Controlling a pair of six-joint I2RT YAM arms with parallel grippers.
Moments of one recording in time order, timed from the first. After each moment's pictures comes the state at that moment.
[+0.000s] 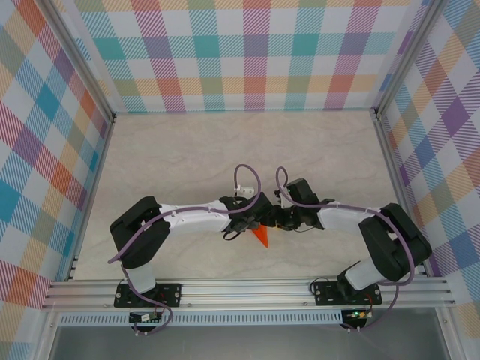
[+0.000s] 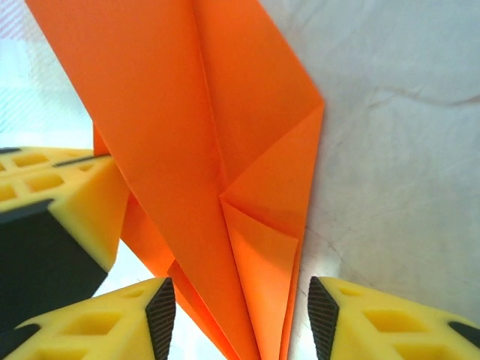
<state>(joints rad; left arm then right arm) -1.04 1.78 1.11 -0.55 -0.40 -0.89 0.56 1.48 0.59 -0.08 -0.56 0.62</state>
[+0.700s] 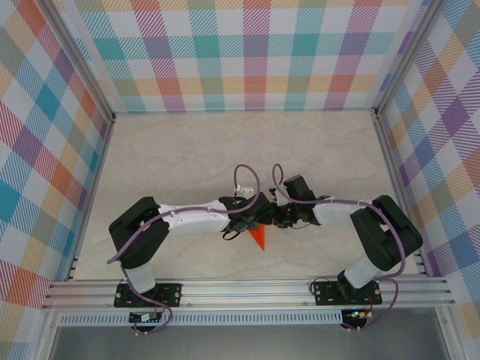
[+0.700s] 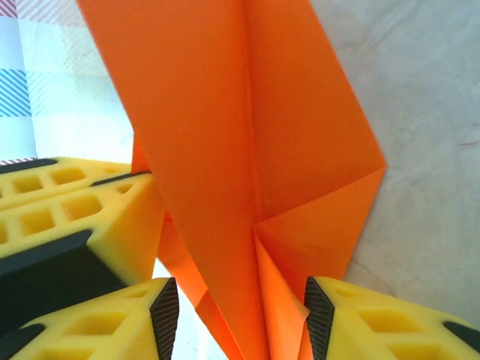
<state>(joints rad) -1.03 1.77 1.11 -0.55 -0.39 -0.87 0.56 1.57 0.62 -0.02 -0.68 0.62</state>
